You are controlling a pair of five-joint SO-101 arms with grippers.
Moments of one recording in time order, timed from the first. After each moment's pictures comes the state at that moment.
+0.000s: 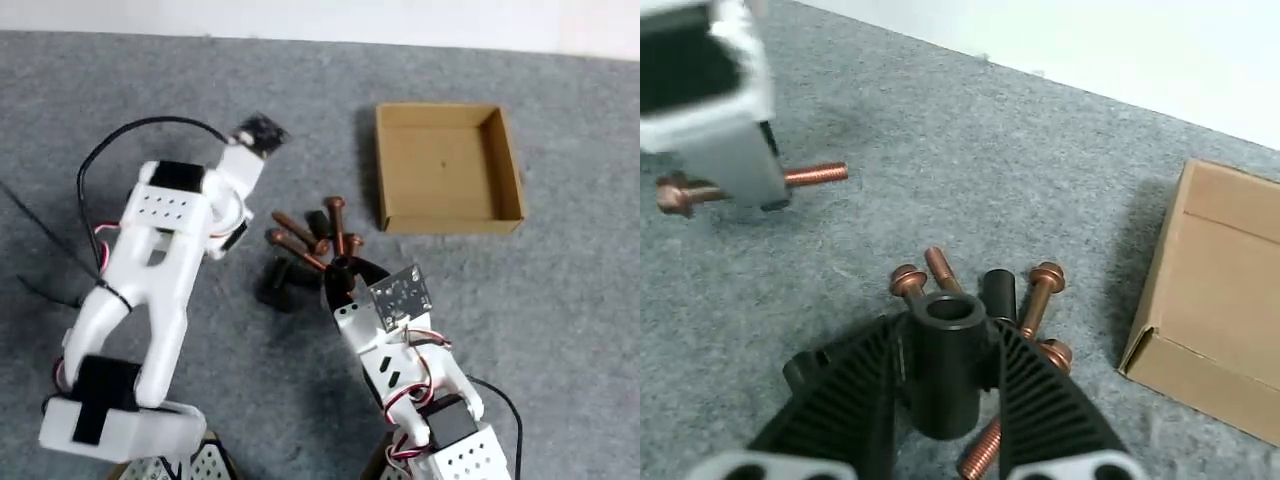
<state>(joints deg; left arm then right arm) 2.7 -7.4 17.5 76.5 -31.8 -29.7 -104.2 96.0 33.3 7.0</state>
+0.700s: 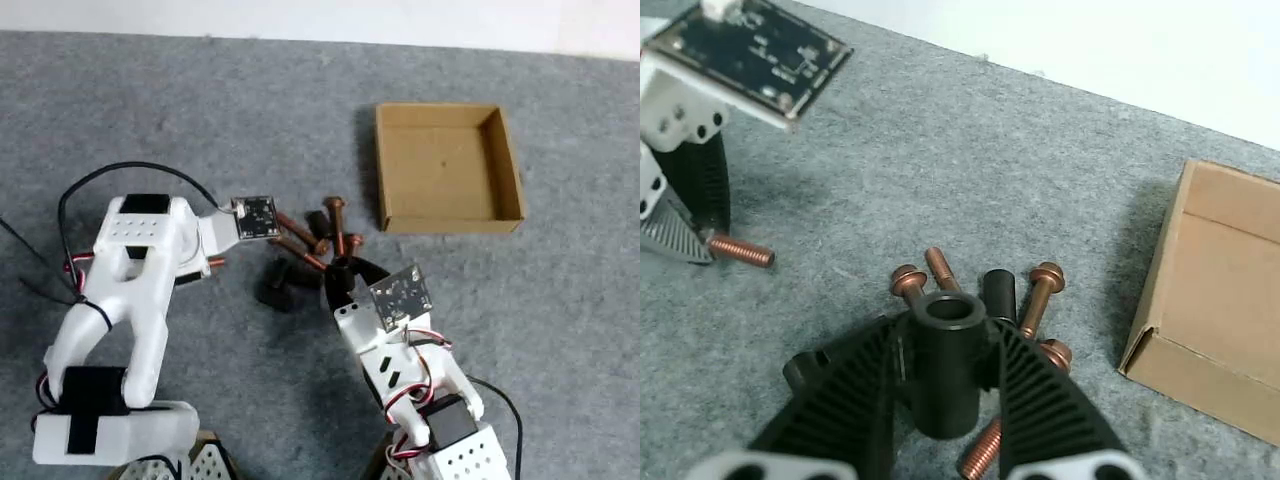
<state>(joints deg) -6.6 -8.5 33.2 66.3 -69.2 -29.7 -104.2 96.0 33.3 7.0</state>
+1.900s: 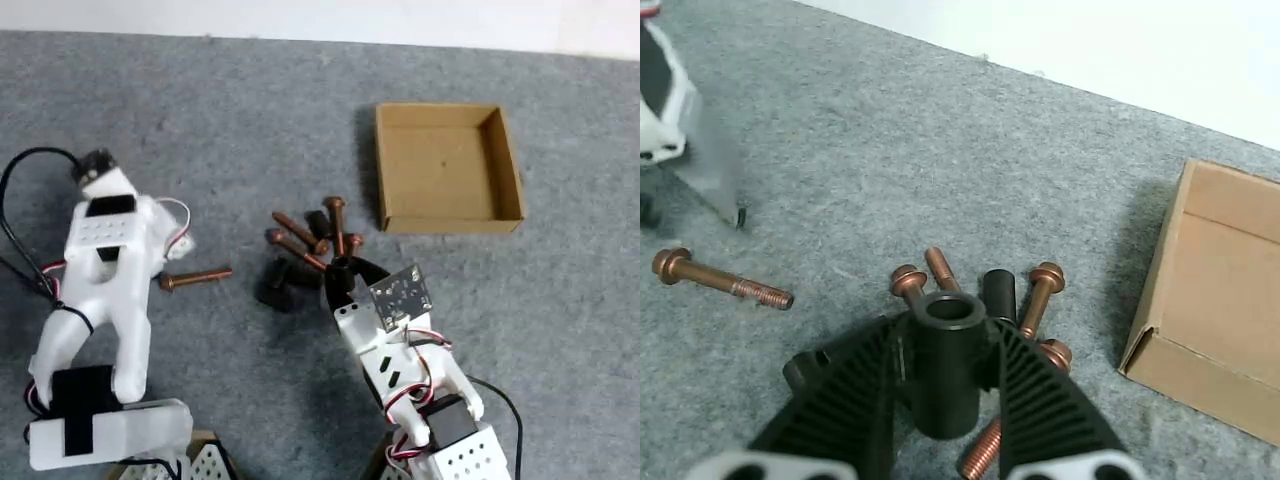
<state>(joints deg) -14.5 -8.6 33.9 62.8 39.3 -29.7 -104.2 96.0 33.3 7.0</state>
